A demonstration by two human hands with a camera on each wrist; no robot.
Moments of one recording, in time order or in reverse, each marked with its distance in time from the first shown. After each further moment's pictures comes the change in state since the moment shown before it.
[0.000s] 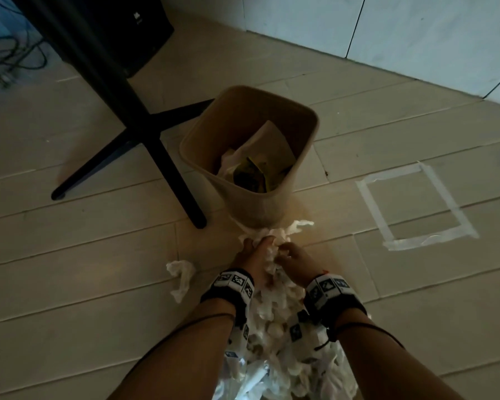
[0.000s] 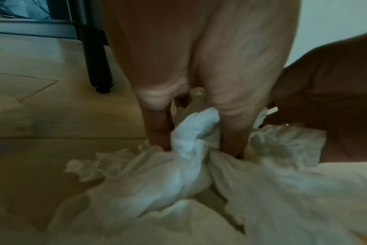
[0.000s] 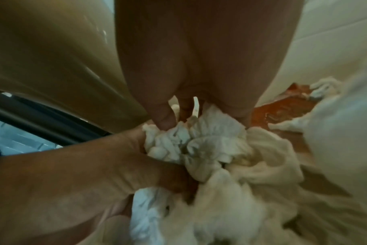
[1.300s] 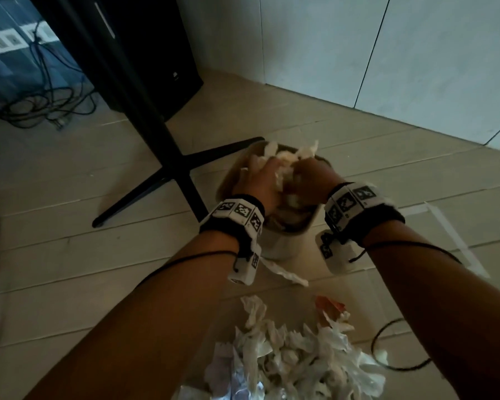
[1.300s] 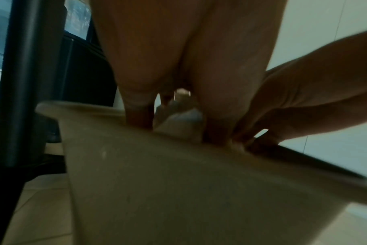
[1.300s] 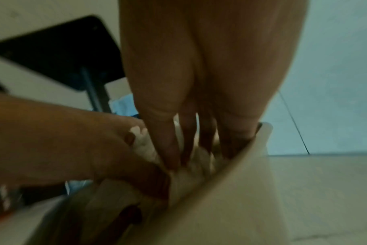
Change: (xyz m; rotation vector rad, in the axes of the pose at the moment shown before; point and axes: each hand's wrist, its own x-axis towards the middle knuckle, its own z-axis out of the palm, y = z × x) left_hand -0.036 0.110 -0.204 0.145 0.473 0.131; right_hand -0.031 -0.217 -0.124 -0.559 0.317 -0.460
